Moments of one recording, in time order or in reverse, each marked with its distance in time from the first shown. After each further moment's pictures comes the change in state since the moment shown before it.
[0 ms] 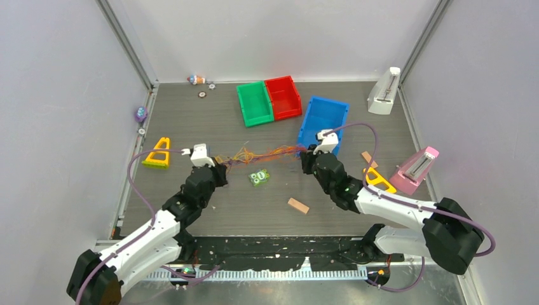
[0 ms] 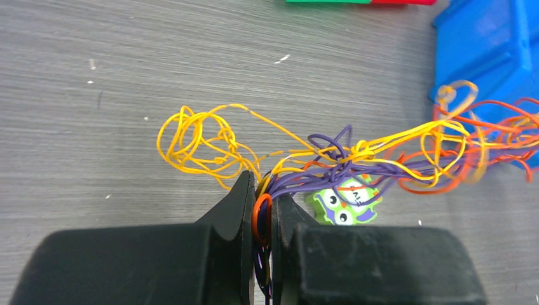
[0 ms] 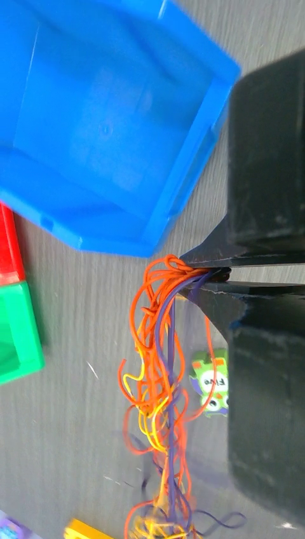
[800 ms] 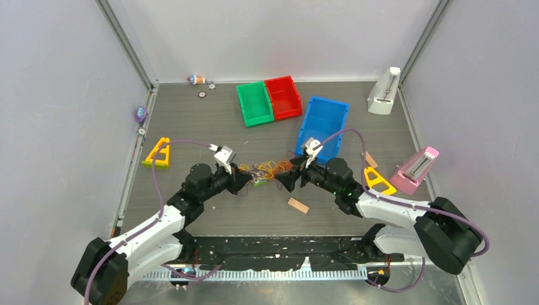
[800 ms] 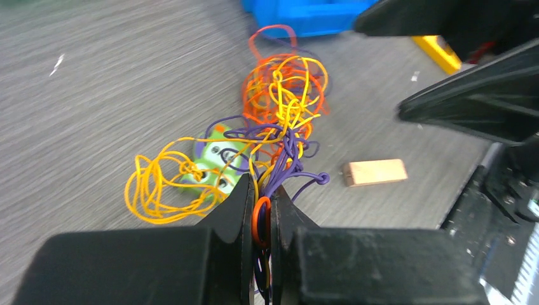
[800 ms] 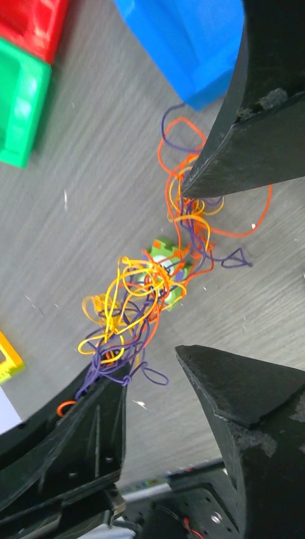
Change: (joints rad) left arm 0.035 0.113 -0.023 0.206 0.640 0.229; right arm -0.050 -0.031 -0.143 0.305 -0.618 -0.212
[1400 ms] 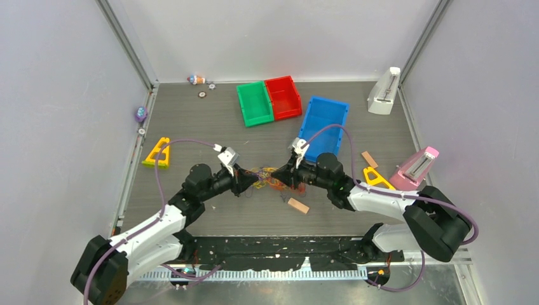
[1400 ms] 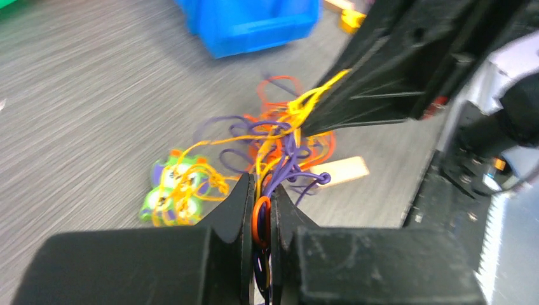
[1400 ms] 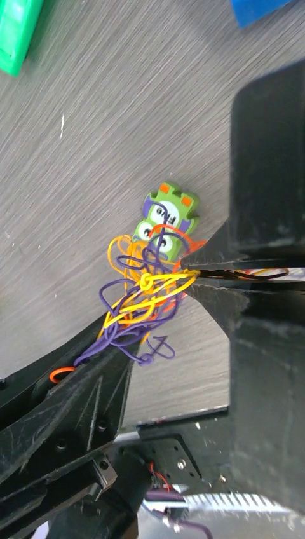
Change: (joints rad) left arm -0.016 0.015 -0.002 0.135 0.214 0.013; right arm 0.021 0.147 0.098 -0.012 -0.227 0.005
